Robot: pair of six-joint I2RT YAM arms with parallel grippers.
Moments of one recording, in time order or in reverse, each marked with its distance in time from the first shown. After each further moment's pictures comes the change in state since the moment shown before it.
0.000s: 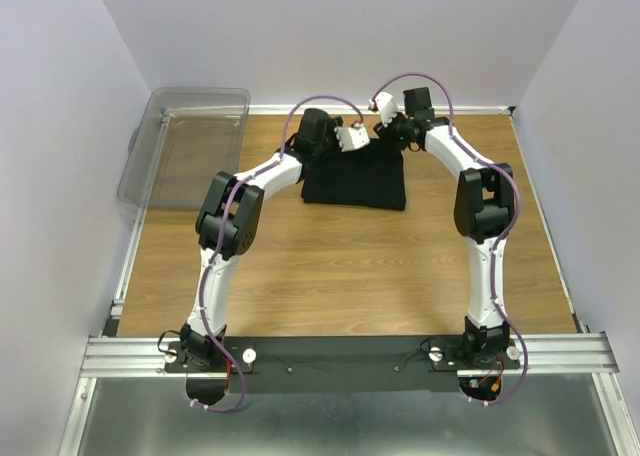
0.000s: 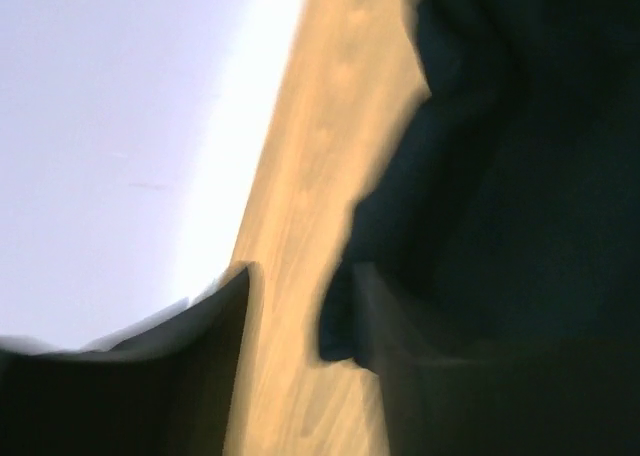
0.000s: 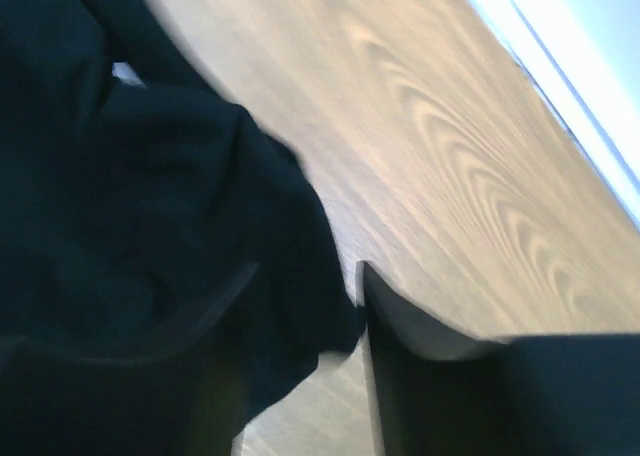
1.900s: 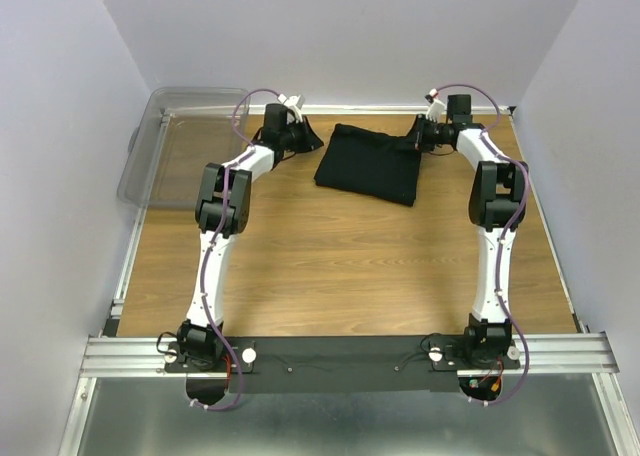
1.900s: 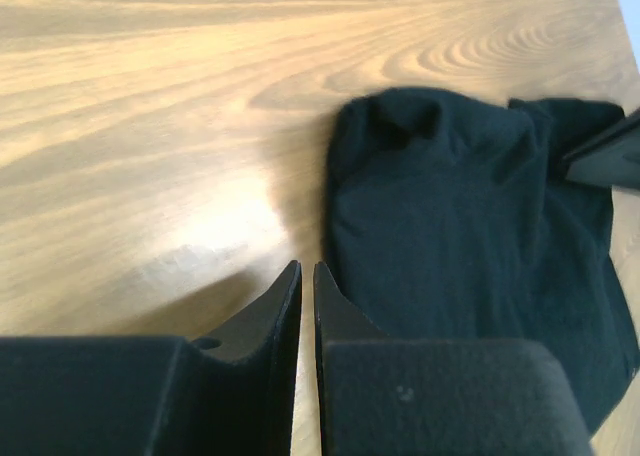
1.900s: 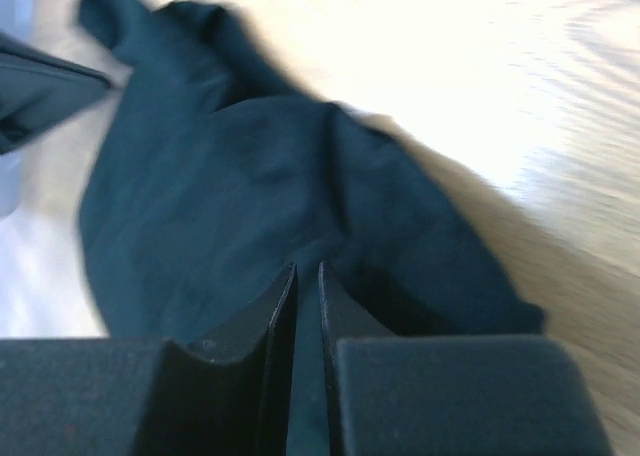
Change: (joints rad) left arm 0.235 0.334 0.335 -0.005 0.355 -1.400; right arm -0.218 0.183 0.104 0.057 -0.425 0.824
